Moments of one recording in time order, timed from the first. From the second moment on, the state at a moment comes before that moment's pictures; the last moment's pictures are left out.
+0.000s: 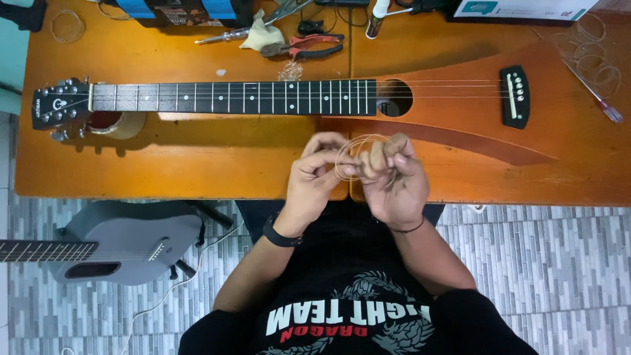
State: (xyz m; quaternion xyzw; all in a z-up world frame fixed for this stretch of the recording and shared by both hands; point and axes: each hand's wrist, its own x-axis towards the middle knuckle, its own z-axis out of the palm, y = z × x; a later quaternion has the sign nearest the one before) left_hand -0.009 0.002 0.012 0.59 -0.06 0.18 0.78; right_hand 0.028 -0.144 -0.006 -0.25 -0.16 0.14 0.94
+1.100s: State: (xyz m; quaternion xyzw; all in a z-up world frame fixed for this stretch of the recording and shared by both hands) left_hand -0.007 0.018 0.009 0.49 0.01 0.06 0.87; right_hand 0.031 -0.122 0.021 -0.62 -0.14 -0.05 0.77
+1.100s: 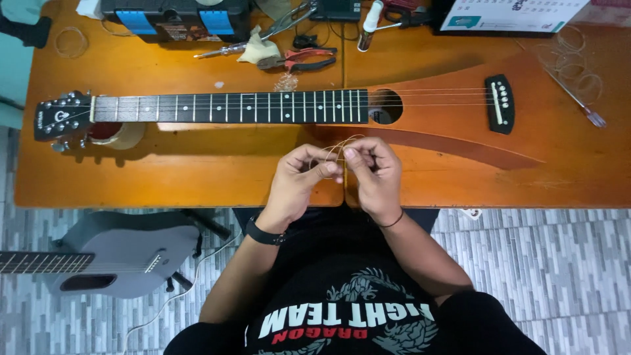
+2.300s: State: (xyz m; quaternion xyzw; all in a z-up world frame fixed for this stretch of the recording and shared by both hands) left_hand -0.013 0.029 -0.006 0.36 -0.09 0.09 0.92; right_hand 0.045 -0.158 0.010 -0.50 -0.13 -0.06 0.85
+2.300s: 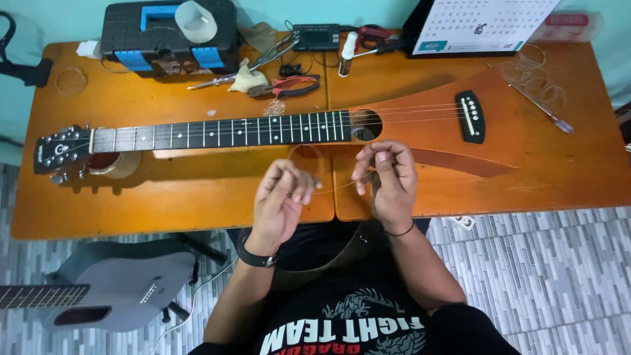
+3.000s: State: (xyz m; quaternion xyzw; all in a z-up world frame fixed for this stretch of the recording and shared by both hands) left_hand -0.014 0.110 0.066 0.40 -0.05 0.31 0.86; right_hand 0.080 -0.242 0.012 -0.47 -0.06 -0.13 0.87
